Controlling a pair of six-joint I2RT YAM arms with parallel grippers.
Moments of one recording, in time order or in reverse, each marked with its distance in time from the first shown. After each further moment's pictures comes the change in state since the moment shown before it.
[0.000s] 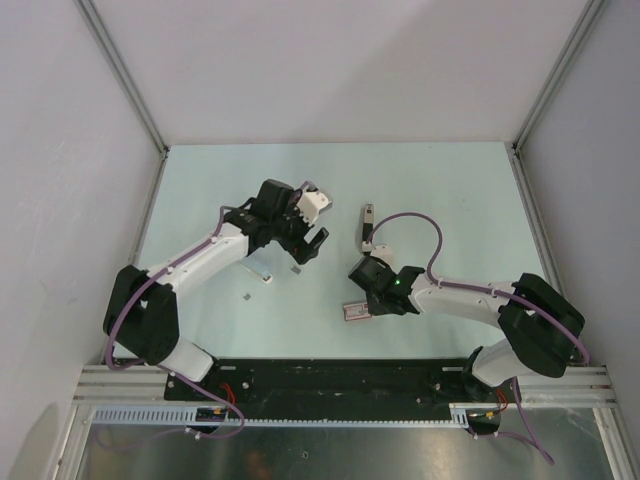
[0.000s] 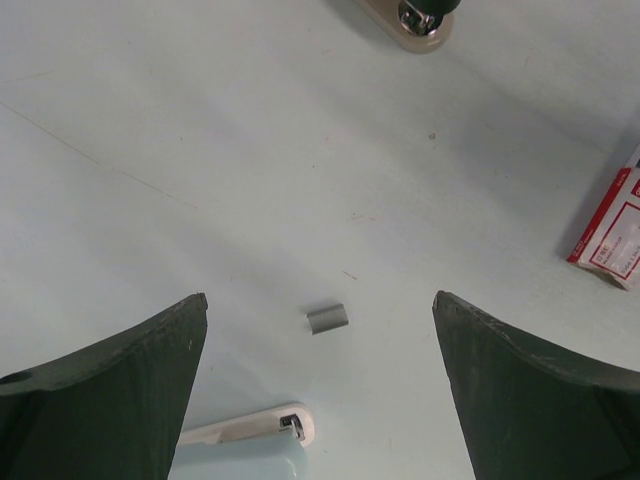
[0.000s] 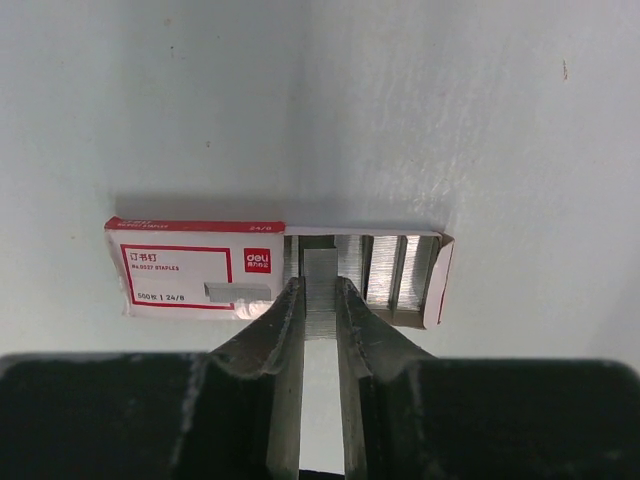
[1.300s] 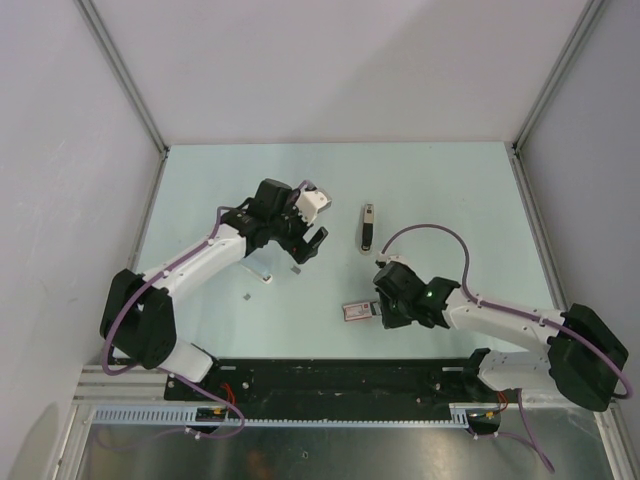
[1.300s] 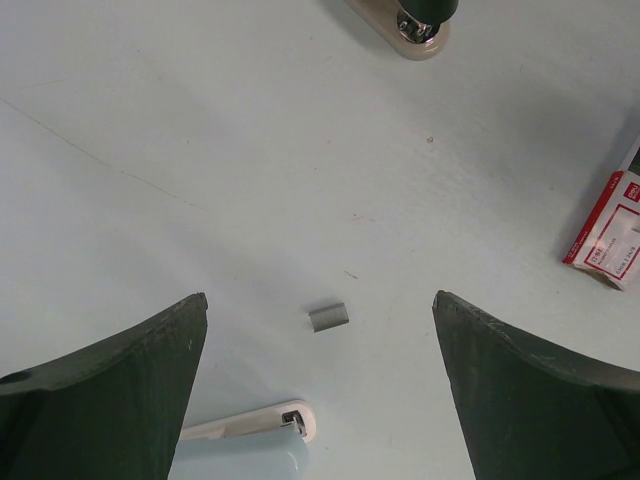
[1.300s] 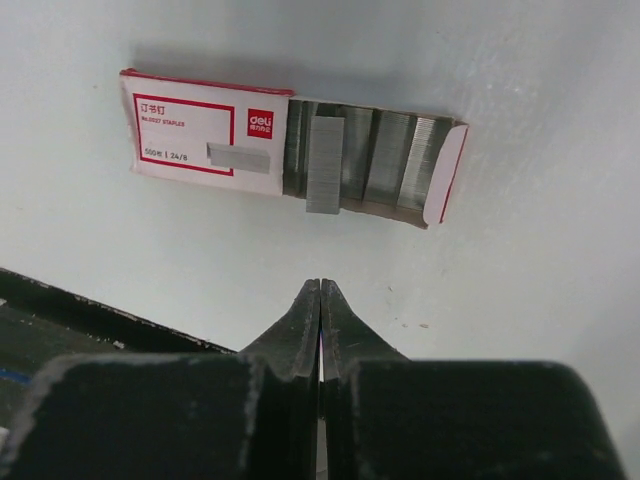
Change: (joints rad) left arm 0.000 -0.026 -0.006 -0.002 0.000 0.001; right arm -0.036 -0.264 -0.153 -0.033 -0.195 -0.060
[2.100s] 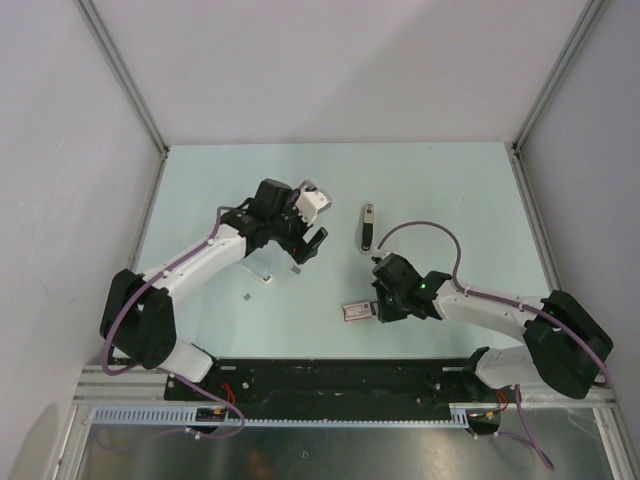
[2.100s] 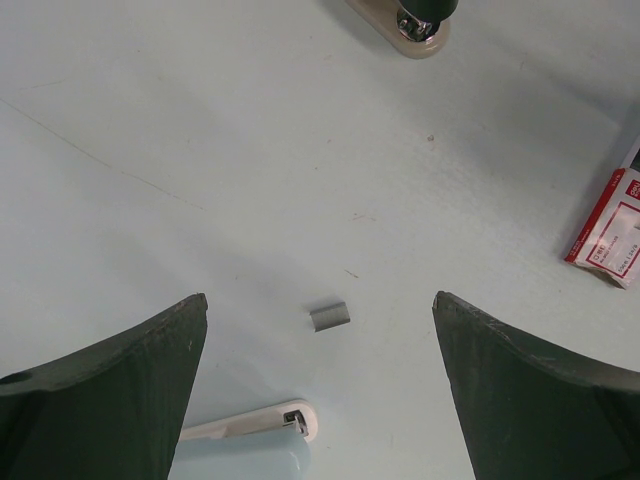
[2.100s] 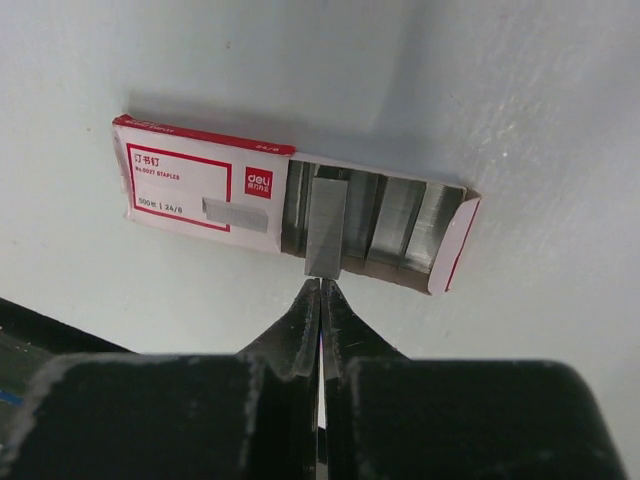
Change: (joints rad) left arm 0.000 0.000 0.000 -0.003 0.000 0.010; right arm -0.077 0.097 0.000 0.113 -0.093 -0.081
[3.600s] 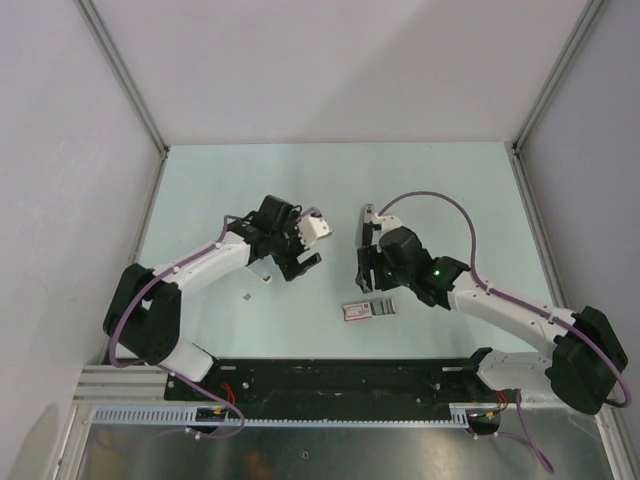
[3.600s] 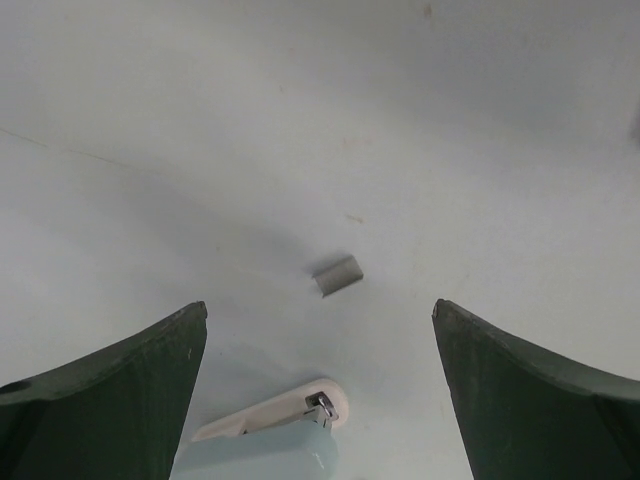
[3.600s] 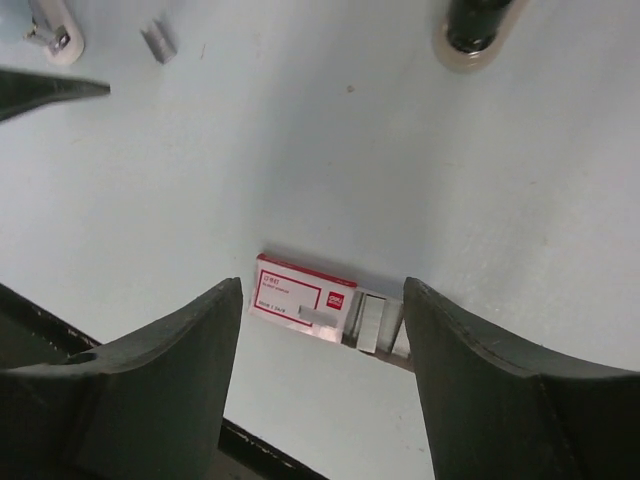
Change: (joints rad) left arm 0.000 0.017 -0.099 -0.004 -0.006 0.208; right arm -0.039 -0.083 0.160 0.080 0.046 -0.129
